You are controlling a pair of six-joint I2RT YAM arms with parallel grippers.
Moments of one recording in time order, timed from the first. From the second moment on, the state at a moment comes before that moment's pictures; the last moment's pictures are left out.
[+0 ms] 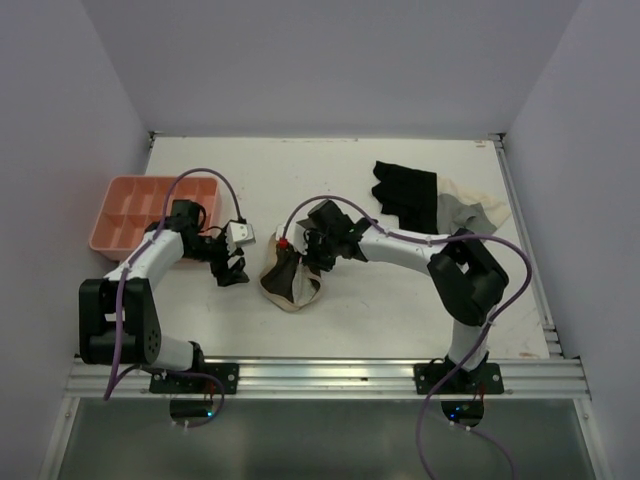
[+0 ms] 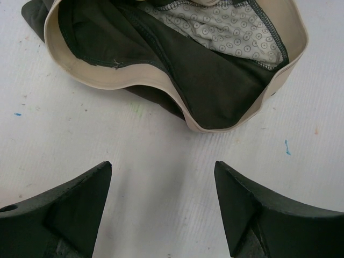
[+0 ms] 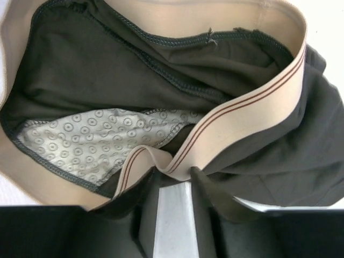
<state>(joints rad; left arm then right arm) 0.02 1.43 0.83 -0.72 0.83 1.16 0.81 1.85 1.23 -0.31 -0.28 -0.59</state>
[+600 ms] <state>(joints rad) 0.02 1.38 0.73 -0.68 0.85 1.37 0.81 1.70 1.18 -0.29 -0.23 -0.54</state>
